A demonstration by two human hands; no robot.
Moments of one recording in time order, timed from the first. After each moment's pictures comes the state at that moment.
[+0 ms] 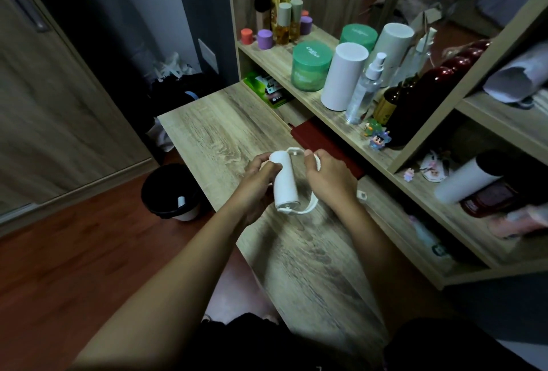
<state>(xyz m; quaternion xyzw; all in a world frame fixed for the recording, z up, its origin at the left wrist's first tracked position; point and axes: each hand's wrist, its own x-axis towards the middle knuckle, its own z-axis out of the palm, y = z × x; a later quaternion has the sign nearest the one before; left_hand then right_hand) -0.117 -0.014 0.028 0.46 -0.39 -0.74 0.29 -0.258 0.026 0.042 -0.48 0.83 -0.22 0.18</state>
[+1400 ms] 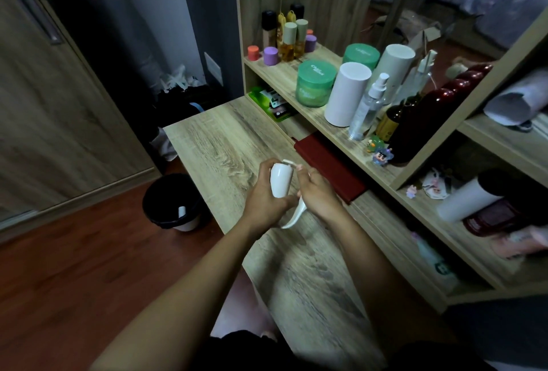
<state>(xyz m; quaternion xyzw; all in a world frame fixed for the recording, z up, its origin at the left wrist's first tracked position) -0.118 0.001 0.043 0.51 -0.64 -0.50 0.28 -0.240 0.013 0.035 -0.44 0.76 -0.32 0.35</state>
